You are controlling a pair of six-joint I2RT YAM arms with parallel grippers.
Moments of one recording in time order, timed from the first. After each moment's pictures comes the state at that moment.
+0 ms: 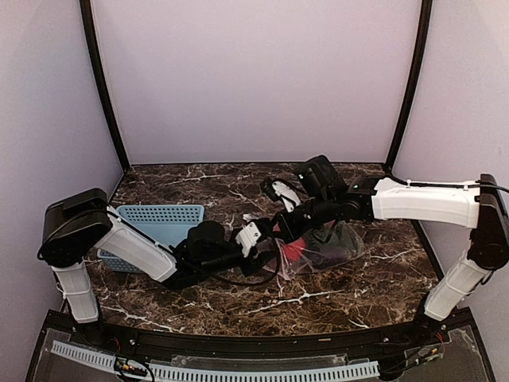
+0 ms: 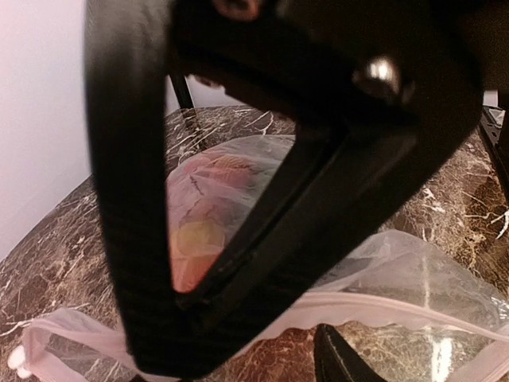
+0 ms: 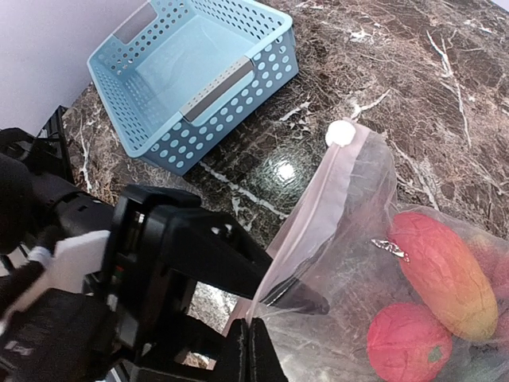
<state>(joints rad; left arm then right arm) -1.05 1.84 0.75 0.88 0.00 0.19 0.90 1.59 1.19 -0.37 -0.29 0.22</state>
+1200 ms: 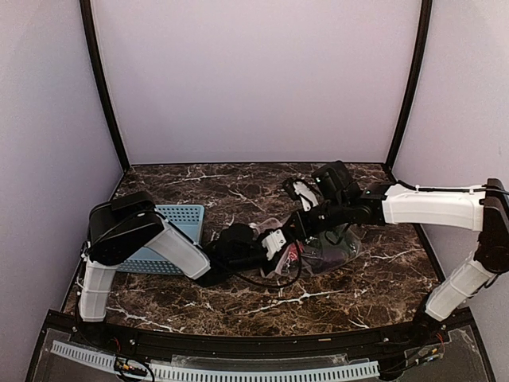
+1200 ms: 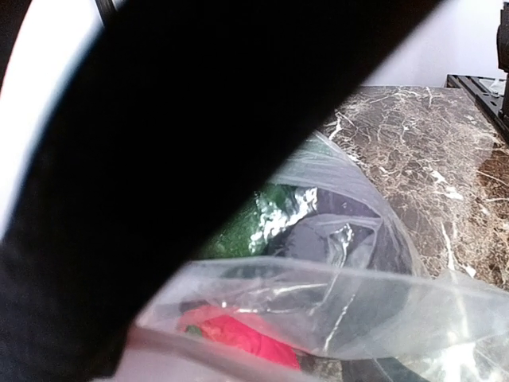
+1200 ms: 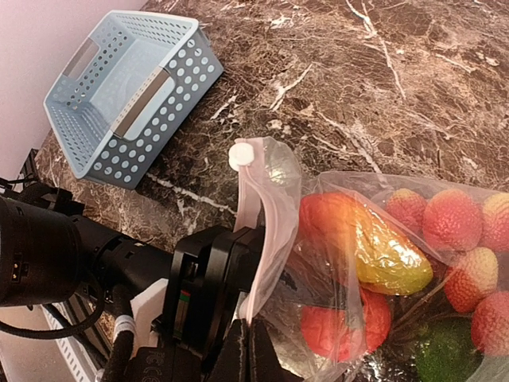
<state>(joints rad) -1.03 2.17 1.01 0.90 0.11 0.26 0.82 1.52 1.05 -0.29 -0.27 0.32</state>
